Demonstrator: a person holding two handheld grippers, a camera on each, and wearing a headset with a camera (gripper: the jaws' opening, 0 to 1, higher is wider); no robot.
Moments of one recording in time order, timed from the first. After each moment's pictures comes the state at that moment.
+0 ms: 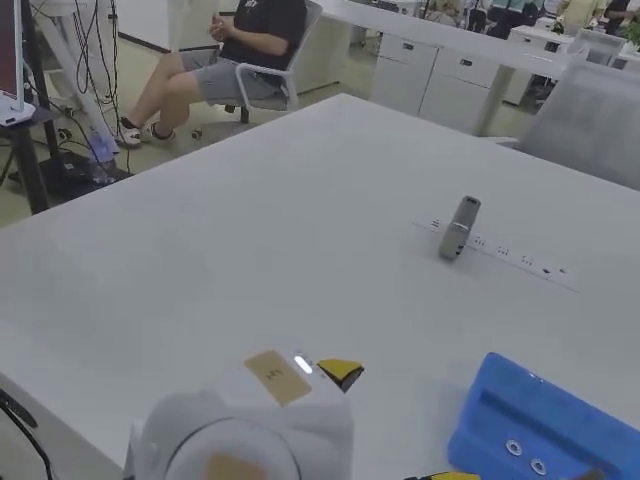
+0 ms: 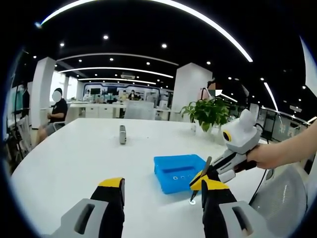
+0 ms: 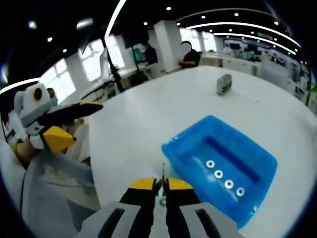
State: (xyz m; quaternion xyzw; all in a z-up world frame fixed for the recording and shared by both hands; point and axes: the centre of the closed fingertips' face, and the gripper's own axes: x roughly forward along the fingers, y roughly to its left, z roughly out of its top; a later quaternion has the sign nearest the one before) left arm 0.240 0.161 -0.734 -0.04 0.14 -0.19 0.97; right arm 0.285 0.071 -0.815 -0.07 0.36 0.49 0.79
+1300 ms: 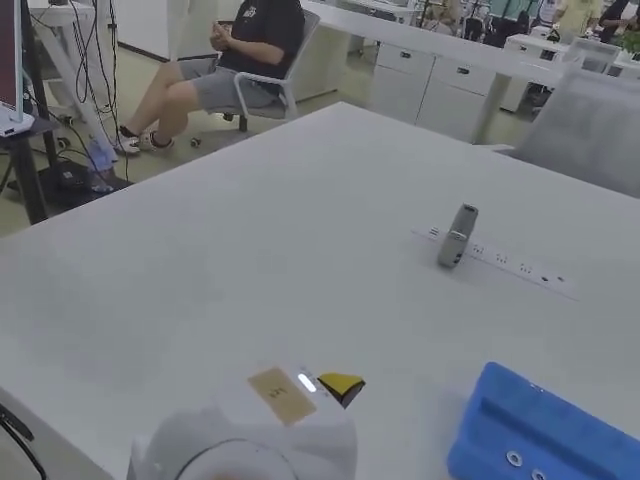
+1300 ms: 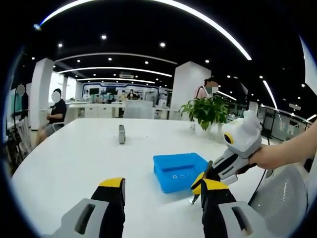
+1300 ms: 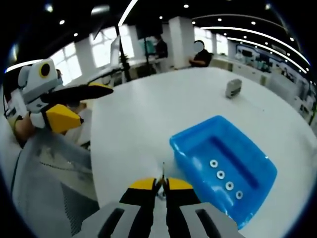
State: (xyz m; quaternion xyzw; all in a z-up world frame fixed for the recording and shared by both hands) left arm 0.241 0.160 -0.737 -0.03 0.14 -0.20 0.97; right arm 0.271 0.073 -0.823 -0.14 0.34 0.51 0.78
